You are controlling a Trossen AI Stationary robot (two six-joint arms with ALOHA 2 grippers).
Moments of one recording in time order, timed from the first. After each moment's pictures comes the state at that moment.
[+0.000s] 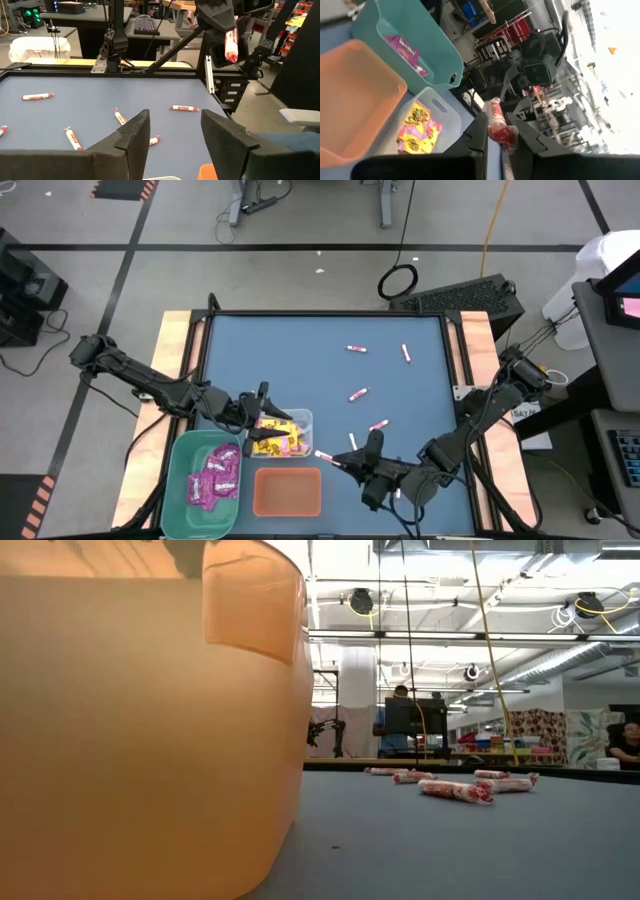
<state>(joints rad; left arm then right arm) -0.36 1.08 0.60 0.32 -0.16 -0.12 0.72 1.64 1.18 0.24 0.91 -0.79</state>
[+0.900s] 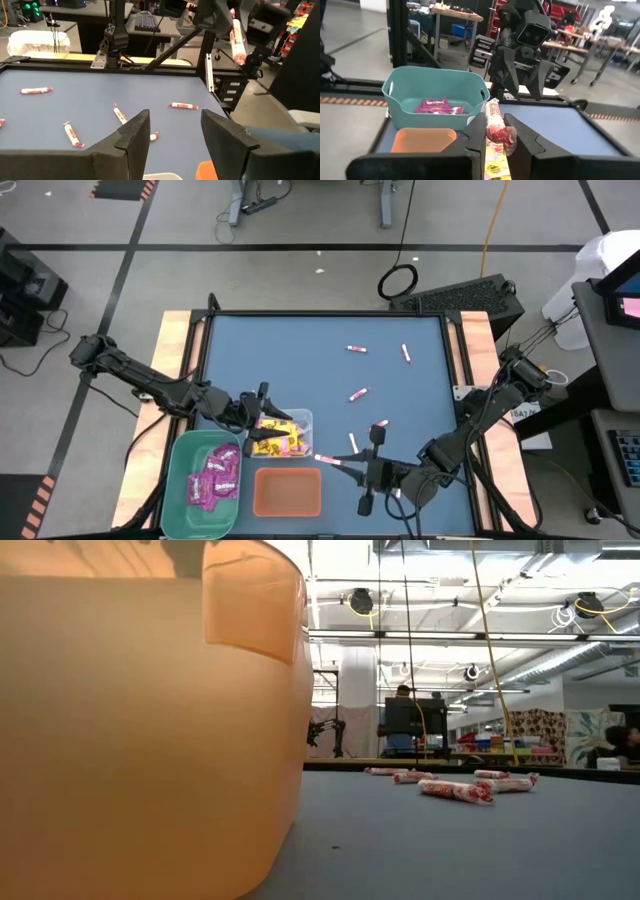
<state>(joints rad) -0.36 1.08 0.60 0.31 -0.16 -0.15 0.72 1.64 1.18 0.24 0.91 0.06</state>
